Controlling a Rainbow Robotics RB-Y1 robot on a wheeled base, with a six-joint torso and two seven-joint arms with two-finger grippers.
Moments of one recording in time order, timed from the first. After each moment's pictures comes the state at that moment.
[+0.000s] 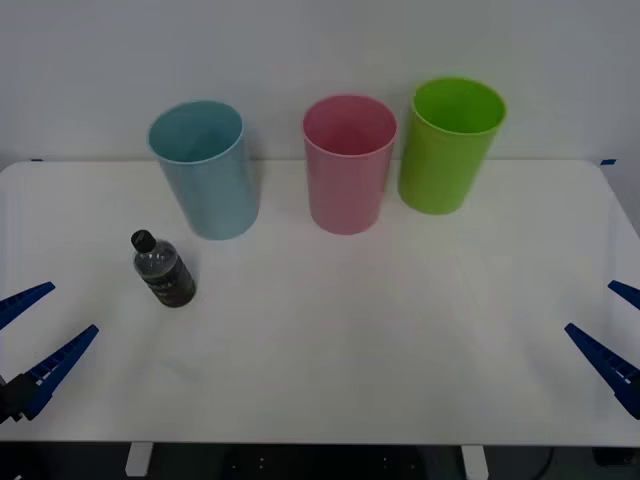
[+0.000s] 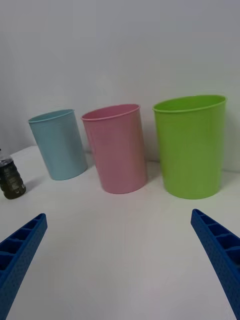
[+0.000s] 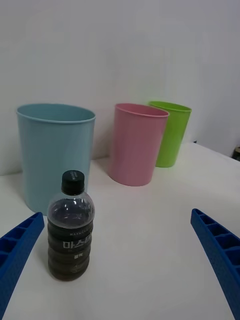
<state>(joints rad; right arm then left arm) 0.35 -0.40 -0.52 -1.66 0.96 -1.22 0.00 0.35 0.40 0.52 -1.66 -0.96 -1.22 0.00</state>
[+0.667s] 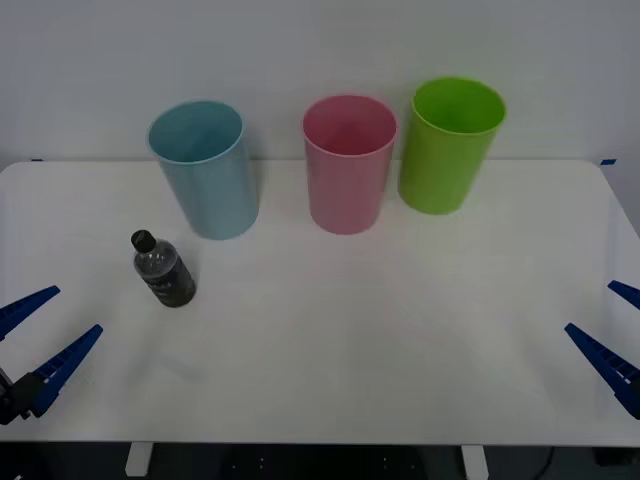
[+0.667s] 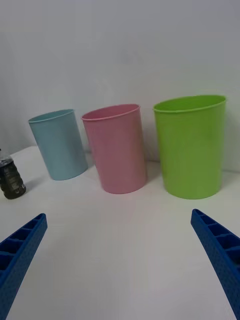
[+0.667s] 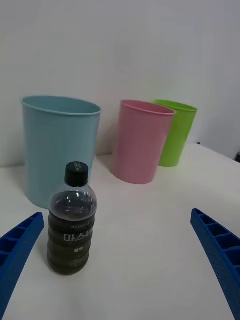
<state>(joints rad) 0.35 -0.40 -0.52 -1.66 0.96 -1.22 0.00 0.34 0.39 0.51 -1.63 -0.97 -1.20 0.01</state>
